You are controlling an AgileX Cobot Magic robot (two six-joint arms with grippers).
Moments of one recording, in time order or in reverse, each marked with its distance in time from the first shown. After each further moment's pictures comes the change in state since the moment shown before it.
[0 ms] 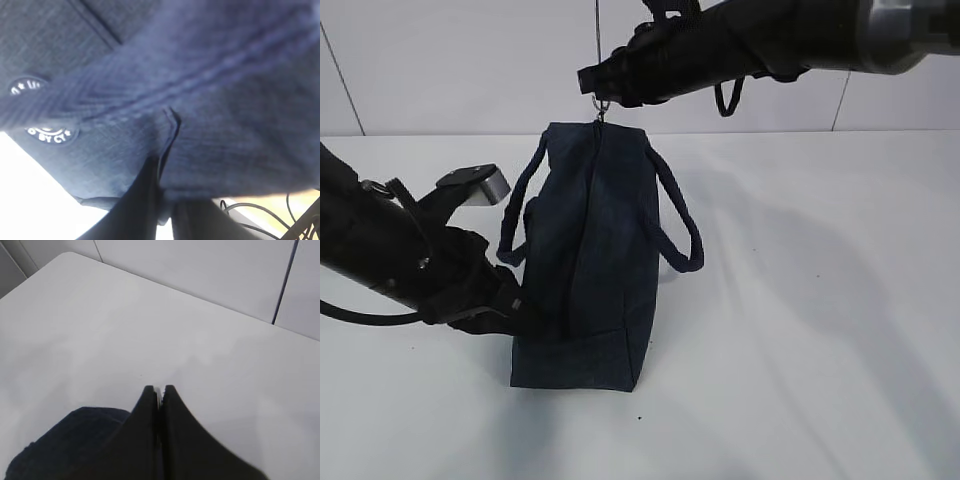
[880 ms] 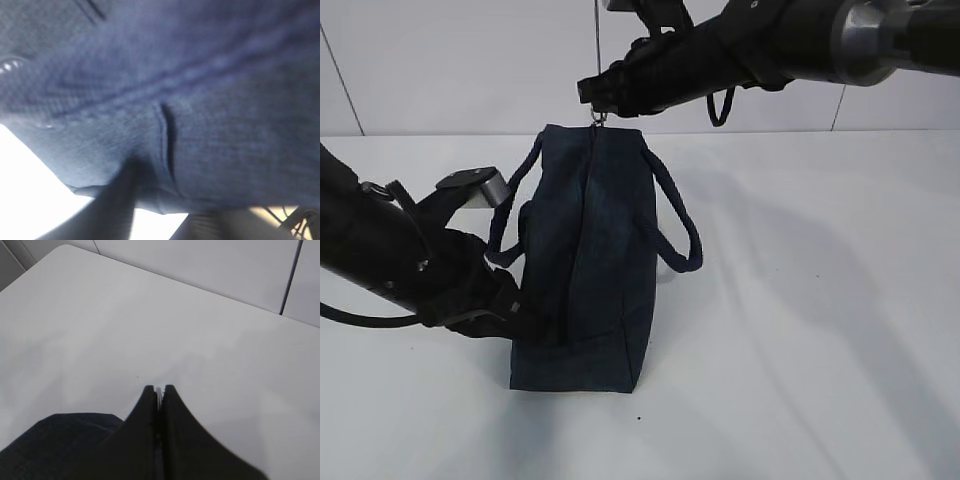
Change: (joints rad) left arm 0.000 0.000 0.003 0.006 0.002 -0.002; right arm -0.018 0.090 -0.090 0.028 0.056 -0.006
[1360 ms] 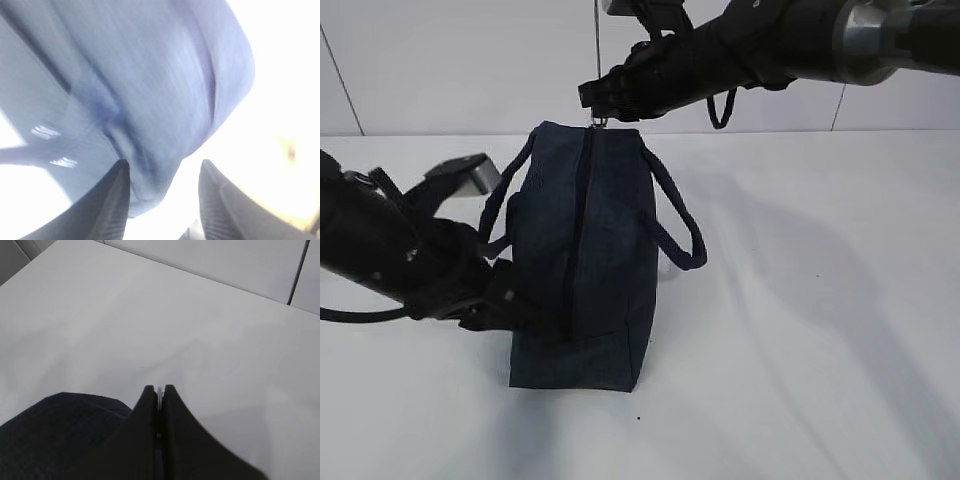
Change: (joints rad) left arm 0.000 -0.036 0.011 -0.021 0.008 -0.007; right arm -0.002 0.000 0.000 0.000 0.034 0.000
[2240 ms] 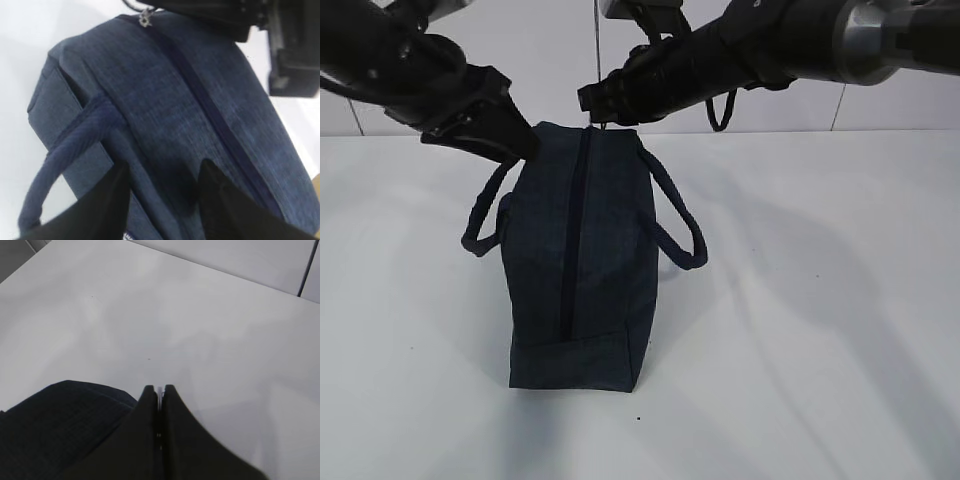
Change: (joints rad) left arm 0.091 0.042 -0.516 0.306 0.183 -0.403; right arm -0.002 0.000 0.000 0.002 0.036 0.000
